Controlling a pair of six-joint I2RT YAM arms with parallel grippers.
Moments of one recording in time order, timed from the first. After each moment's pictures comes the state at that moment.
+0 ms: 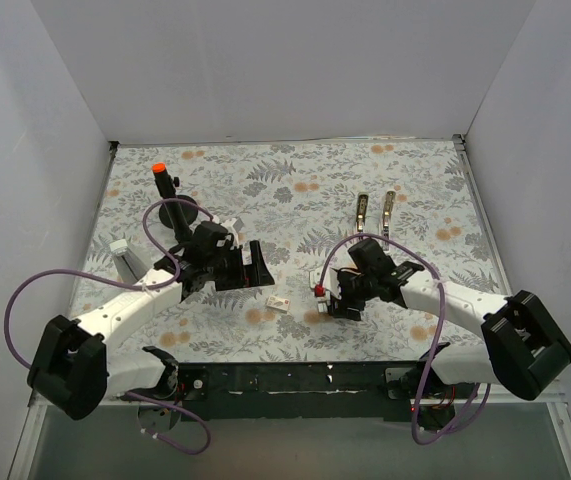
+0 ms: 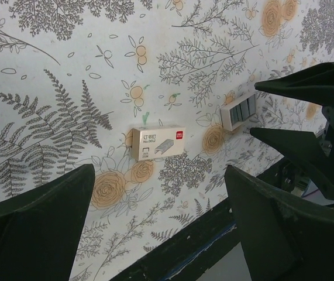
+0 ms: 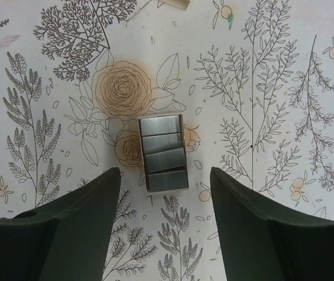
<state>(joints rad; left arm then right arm) -0.54 1.18 0.69 -0.33 0.30 -0.62 0.68 1.27 0.59 -0.33 -0.51 -0.84</state>
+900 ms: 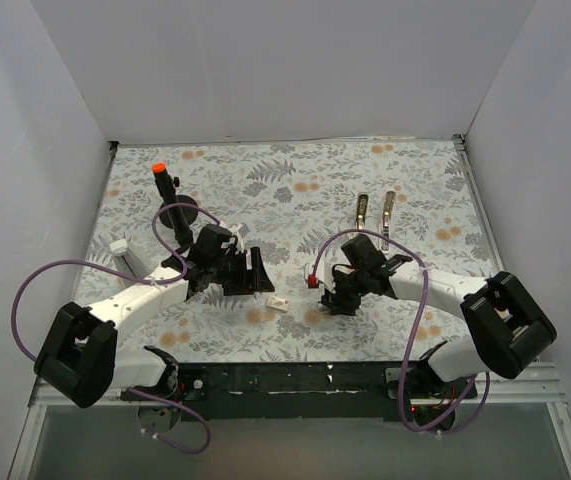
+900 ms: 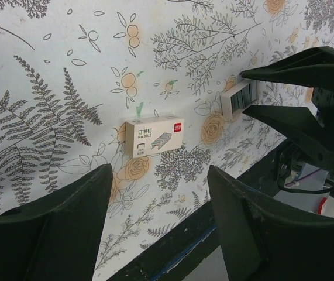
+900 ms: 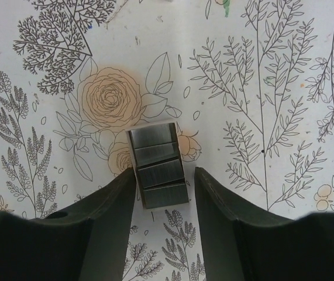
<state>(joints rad) -0.54 1.26 0.66 -0.26 0.39 -0.62 0.68 1.41 0.65 -0.32 -0.52 -0.75</state>
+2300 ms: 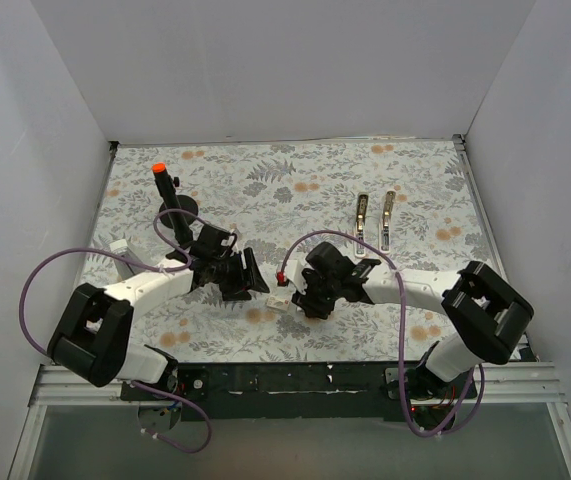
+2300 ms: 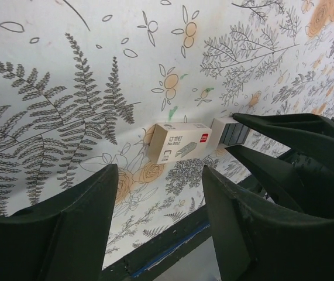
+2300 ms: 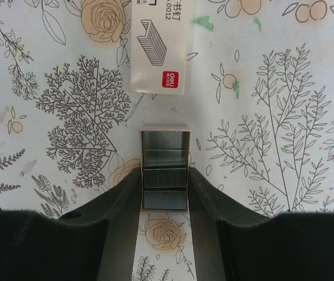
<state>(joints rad) -0.49 1.36 0.67 -0.29 0.41 -0.74 0.92 1.53 0.76 -0.24 -0.31 -0.35</state>
